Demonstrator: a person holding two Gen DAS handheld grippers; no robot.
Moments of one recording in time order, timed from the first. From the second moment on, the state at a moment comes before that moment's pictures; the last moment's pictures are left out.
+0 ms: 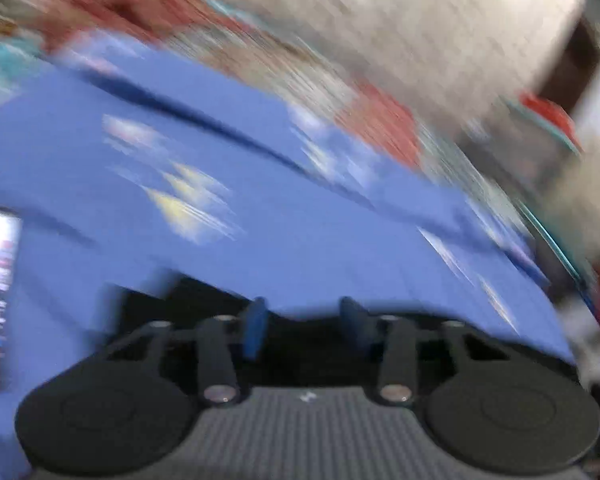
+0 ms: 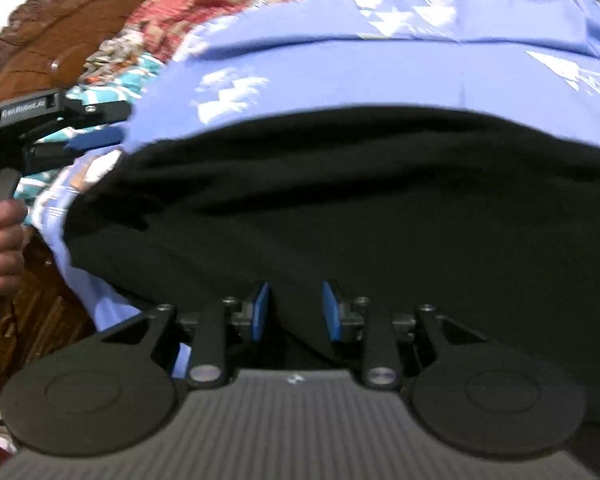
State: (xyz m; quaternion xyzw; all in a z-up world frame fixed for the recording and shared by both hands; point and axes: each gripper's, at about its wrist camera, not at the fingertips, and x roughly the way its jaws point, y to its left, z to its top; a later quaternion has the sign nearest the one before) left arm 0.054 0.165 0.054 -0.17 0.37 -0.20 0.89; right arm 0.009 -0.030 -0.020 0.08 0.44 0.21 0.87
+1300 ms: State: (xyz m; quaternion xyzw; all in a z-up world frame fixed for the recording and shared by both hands) left arm 0.028 -0.063 -0.002 0.07 0.44 -0.18 0.88; right arm -0.178 -0.452 -0.031 0.43 0.15 -0.29 0.84
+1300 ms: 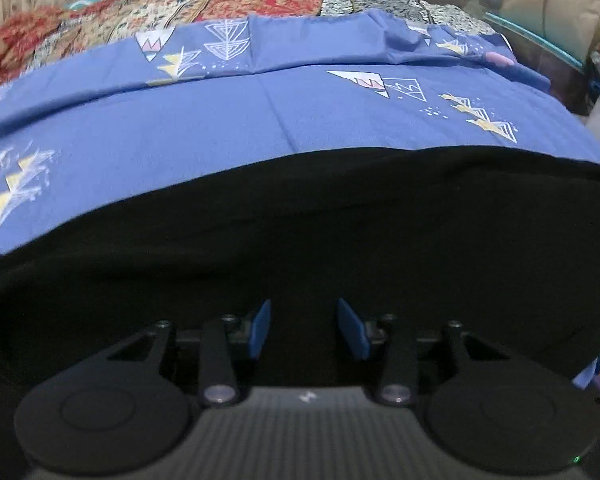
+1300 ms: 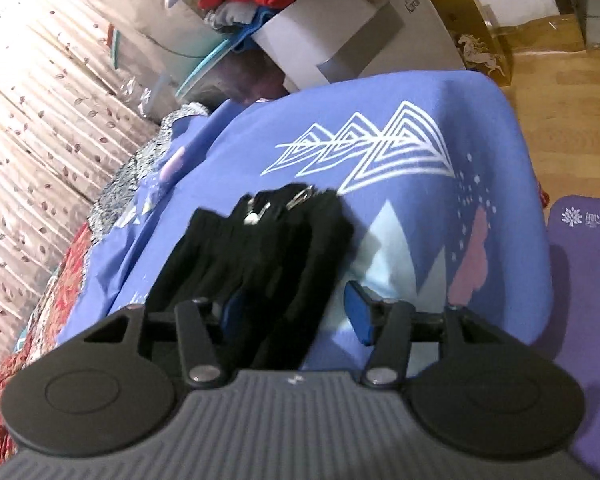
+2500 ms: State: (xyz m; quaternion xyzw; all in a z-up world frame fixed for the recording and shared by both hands) left arm -0.034 0.194 0.077 -0.20 0.36 0.02 0.91; right arm -0.113 -0.233 0.064 0.07 0.28 0.06 0.96
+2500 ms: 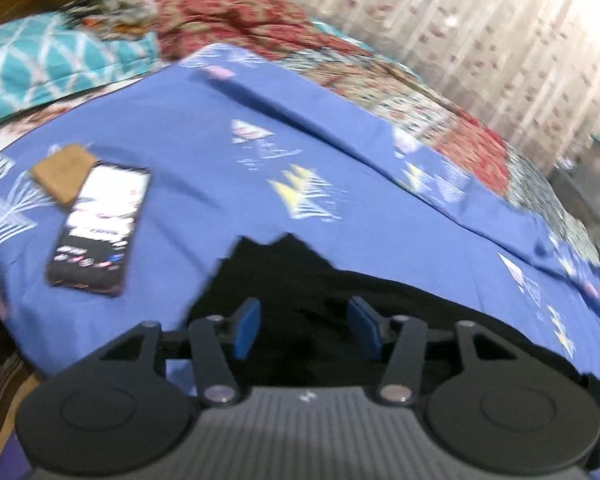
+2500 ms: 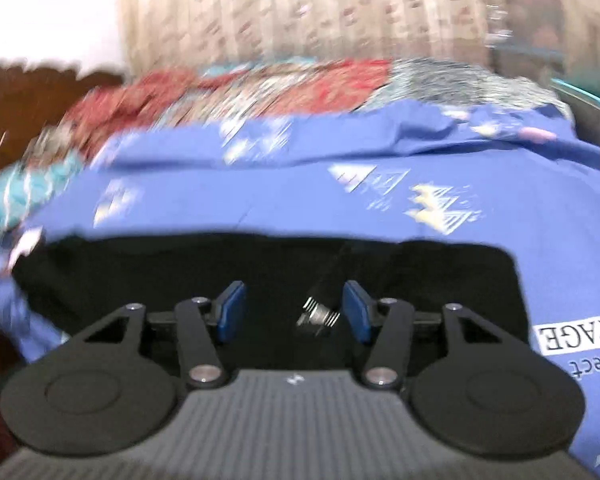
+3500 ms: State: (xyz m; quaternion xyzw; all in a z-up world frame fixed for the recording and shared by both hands) left arm 0.017 0.214 -0.004 -0.32 0.41 -0.01 0.86; right arm 0.066 0.021 -0.017 0.19 0.52 0.28 0.79
